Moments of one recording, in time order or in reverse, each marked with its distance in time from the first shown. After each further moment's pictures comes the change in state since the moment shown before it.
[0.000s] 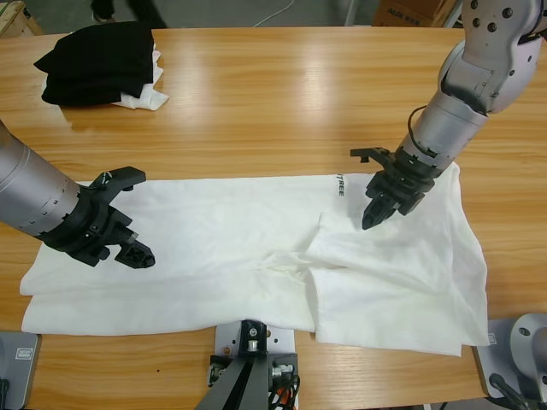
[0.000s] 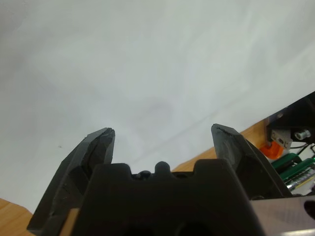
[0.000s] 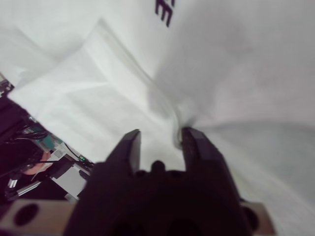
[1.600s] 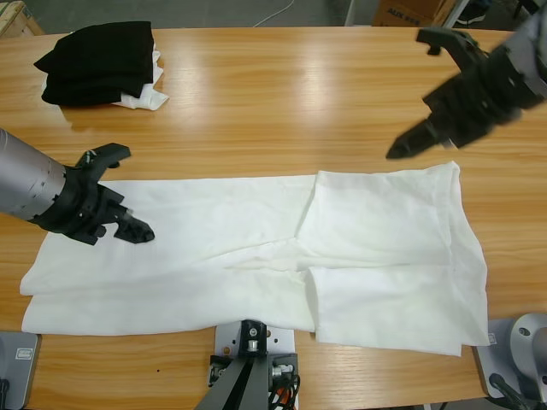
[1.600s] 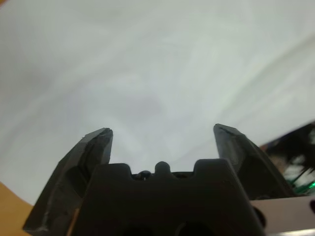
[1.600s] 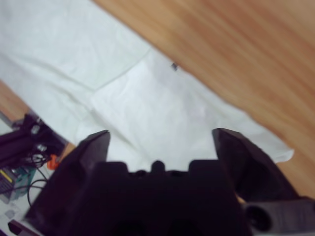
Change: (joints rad) arm 0 0.022 -0.062 0.027 -0.089 0.059 0.014; arm 1 0.059 -0.484 -0.034 -0.064 -0.226 0.130
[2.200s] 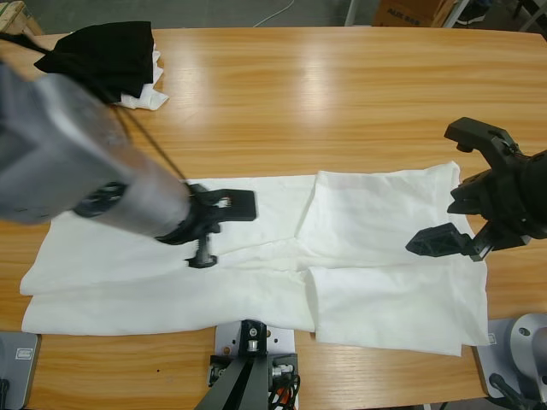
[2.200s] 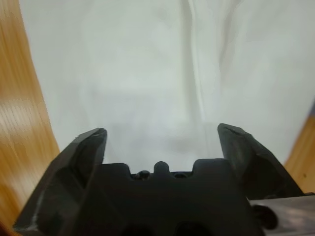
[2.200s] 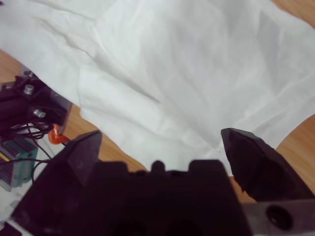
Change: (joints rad) arm 0 -0.322 0.241 -0.284 -0.002 0.178 0.678; arm 1 0.229 -0.190 0.236 -0.038 -0.095 0.288
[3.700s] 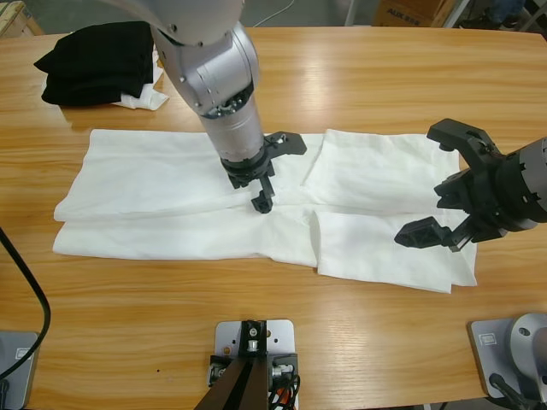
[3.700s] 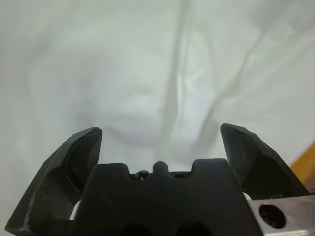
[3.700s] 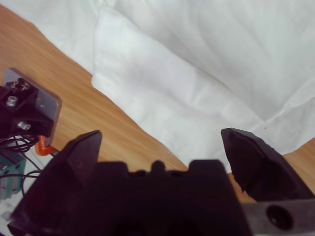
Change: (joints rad) arm 0 0.154 0.397 -0.606 0.339 -0.134 -0.076; arm 1 0.000 0.047 0.024 -0.056 -0.038 0.002
